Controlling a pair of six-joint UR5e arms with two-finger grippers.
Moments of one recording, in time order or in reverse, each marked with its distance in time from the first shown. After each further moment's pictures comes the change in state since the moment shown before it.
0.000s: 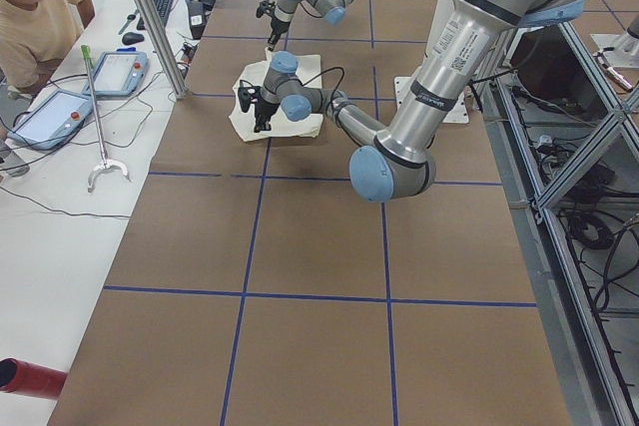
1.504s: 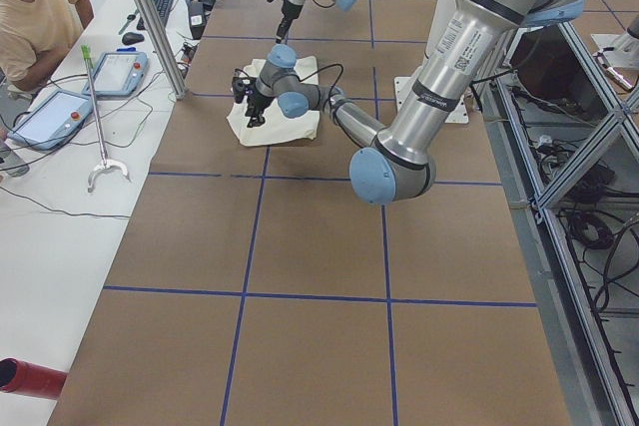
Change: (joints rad) left arm -0.034 0.036 -0.108 -0.029 0.004 0.031; right arm -0.045 -0.254 0.395 0.016 0.089 0.086
